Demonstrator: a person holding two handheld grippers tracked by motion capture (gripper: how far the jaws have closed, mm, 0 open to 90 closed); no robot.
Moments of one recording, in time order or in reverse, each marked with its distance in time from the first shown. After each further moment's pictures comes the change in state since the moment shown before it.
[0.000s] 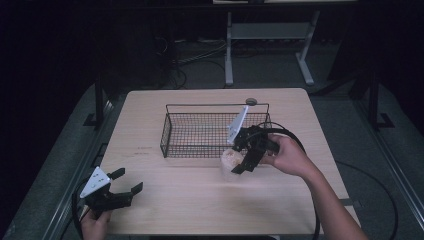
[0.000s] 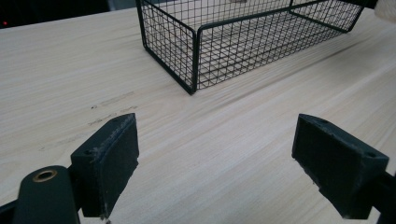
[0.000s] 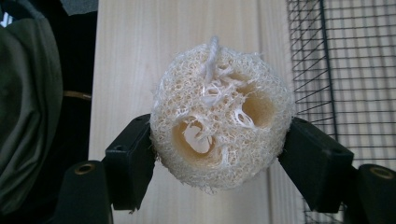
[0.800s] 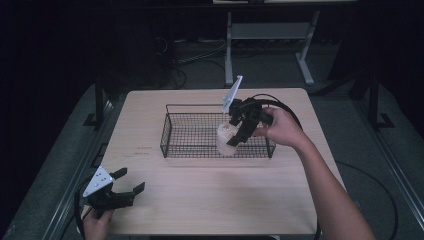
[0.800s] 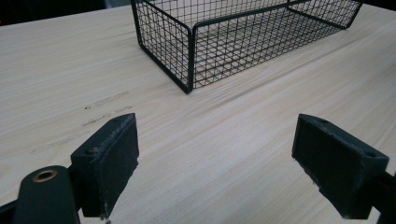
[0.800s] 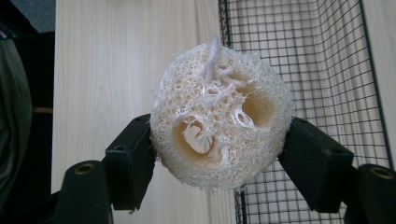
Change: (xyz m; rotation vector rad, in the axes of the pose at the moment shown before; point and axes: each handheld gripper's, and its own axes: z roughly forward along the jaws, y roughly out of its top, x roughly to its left) left arm -0.002 0.000 0.004 0.002 -0.013 0.000; right arm -0.052 0.030 -0.032 0.009 -0.057 0.038
